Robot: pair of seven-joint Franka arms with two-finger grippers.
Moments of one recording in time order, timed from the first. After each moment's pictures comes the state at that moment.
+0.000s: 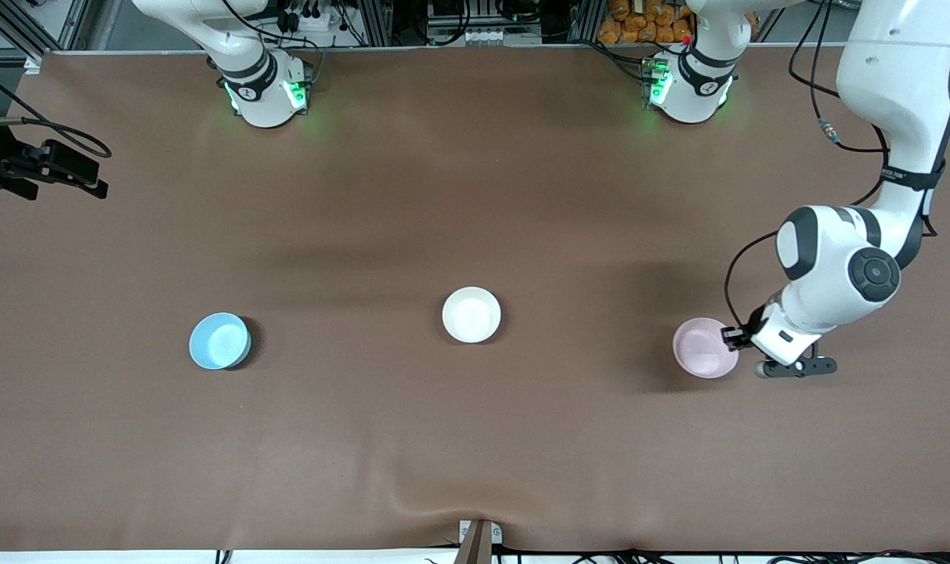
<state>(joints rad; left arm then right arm) 0.12 0.46 -0.21 -1.89 0.03 2.41 -0.12 0.05 0.02 -0.05 -1.47 0.03 1.40 0.01</state>
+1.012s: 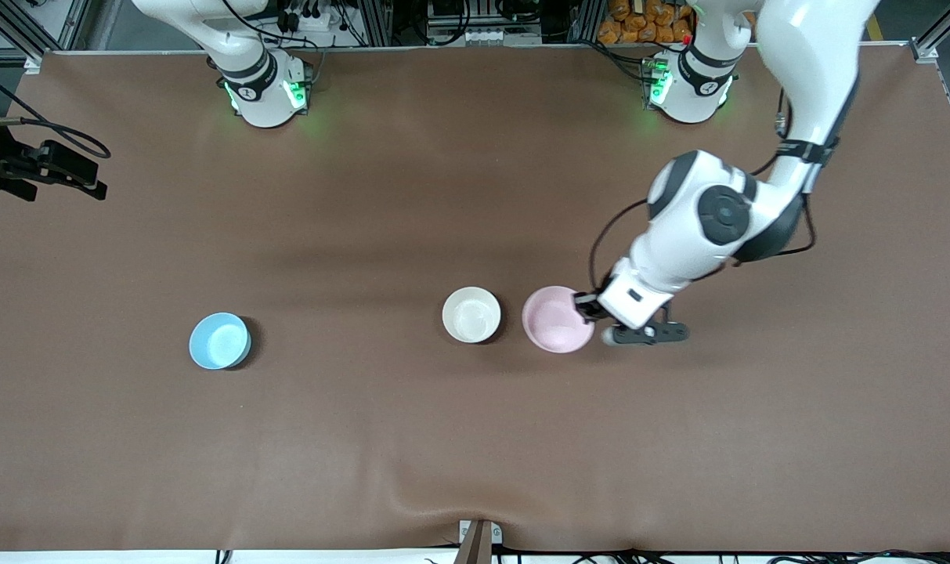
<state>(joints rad) -0.06 0.47 -0.48 -1.71 -0.01 2.32 -0.58 0.05 0.02 -0.05 -1.46 0.03 1.41 0.01</state>
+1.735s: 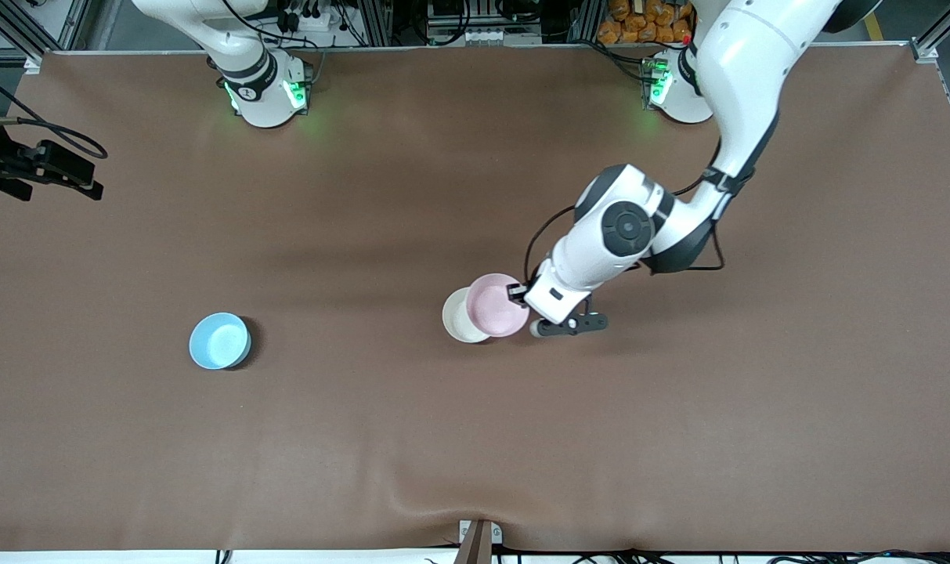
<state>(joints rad) -0.21 0.63 -0.47 -1.65 -0.01 2.37 -0.74 0.05 0.02 -0.06 -1.46 0.02 1.41 0.01</state>
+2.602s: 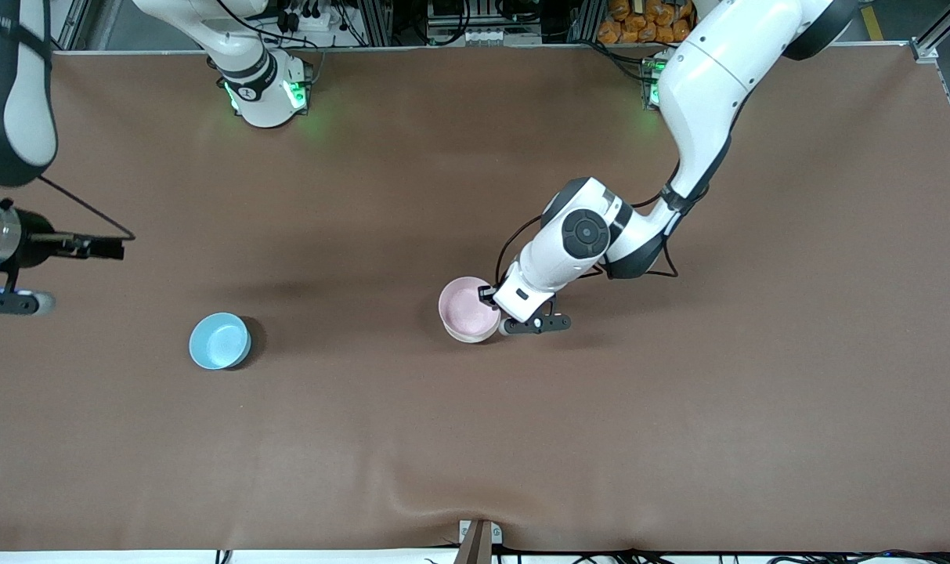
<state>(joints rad) -0.32 0.72 -0.41 -1.63 -0.01 2.50 -0.75 -0.01 0.28 -0.07 -1.47 -0.08 1.47 0.01</state>
